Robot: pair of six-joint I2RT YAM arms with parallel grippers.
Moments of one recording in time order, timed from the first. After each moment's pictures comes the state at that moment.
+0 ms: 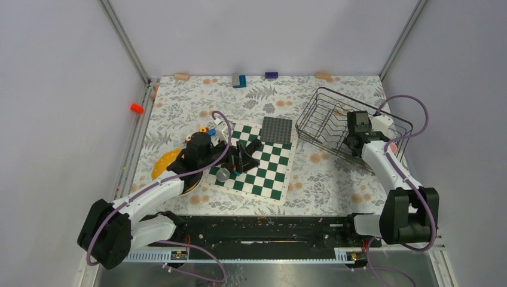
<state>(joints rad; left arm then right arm) -0.56 1.09 0.56 0.19 0.52 -0.50 0.06 1.30 0.88 -0.61 0.63 0.68</state>
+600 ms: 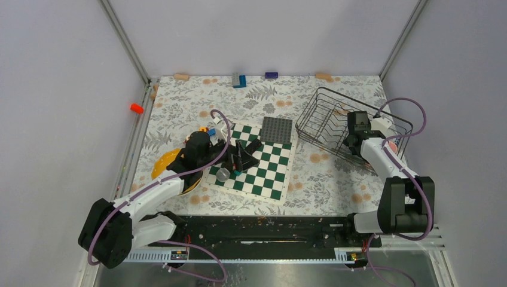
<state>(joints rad) -0.54 1.10 0.56 0.21 0.54 -0.52 0.02 1.38 0.87 -0.57 0.60 0.71</state>
